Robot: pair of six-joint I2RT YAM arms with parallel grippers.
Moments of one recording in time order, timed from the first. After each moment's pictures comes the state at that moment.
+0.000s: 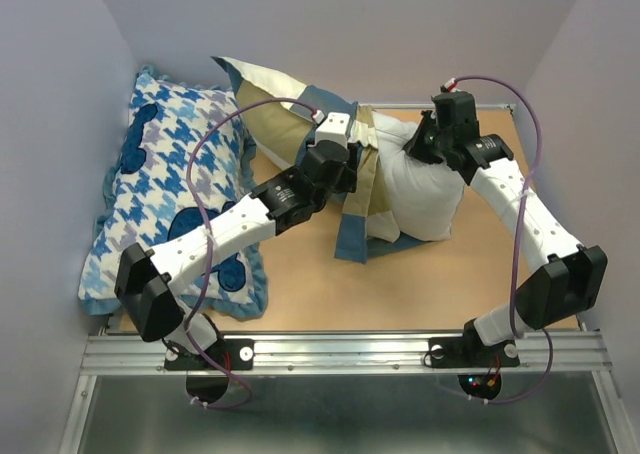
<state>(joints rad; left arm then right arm) -0.90 1.47 1.41 -0.34 -0.50 -0.38 0.33 1.51 1.49 -0.63 0.09 0.57</state>
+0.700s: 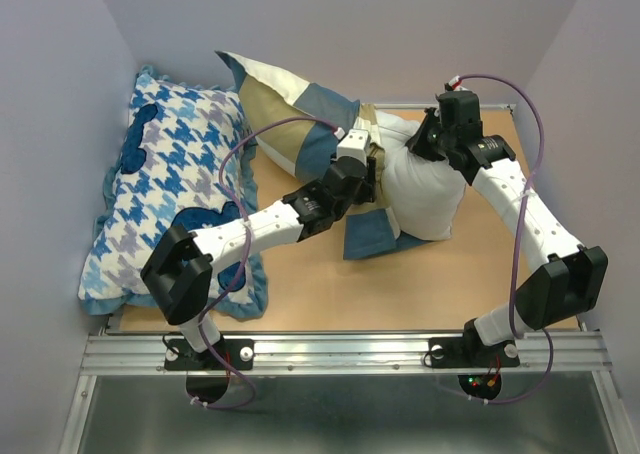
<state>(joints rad) -0.93 1.63 1.27 -0.02 -0.41 -0.45 0.30 1.49 1.47 -0.56 0.09 0.57</state>
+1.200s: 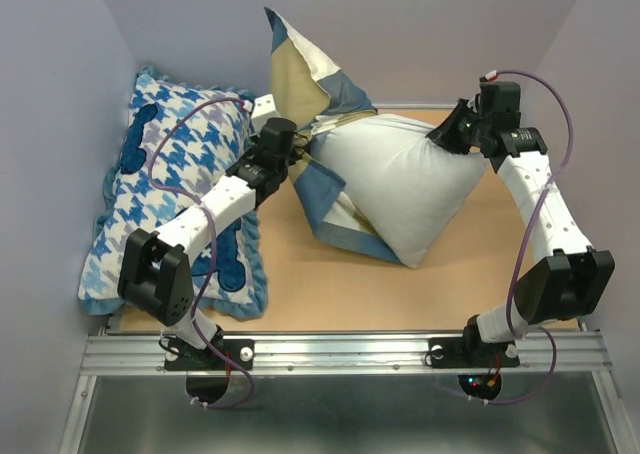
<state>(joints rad) -0.55 1.56 1.27 -0.18 -0.51 -0.57 0.08 1.50 1.53 -0.61 -0.14 0.59</state>
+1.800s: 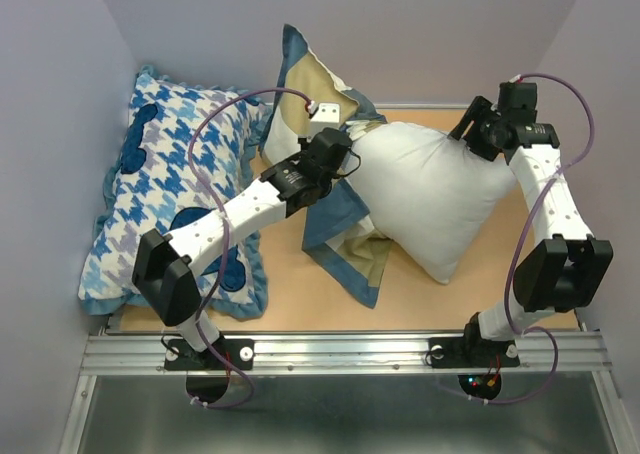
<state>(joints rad) -0.82 1.59 1.47 -0.44 -0.66 -0.39 -0.06 1.57 1.56 -0.70 -0.13 0.53</state>
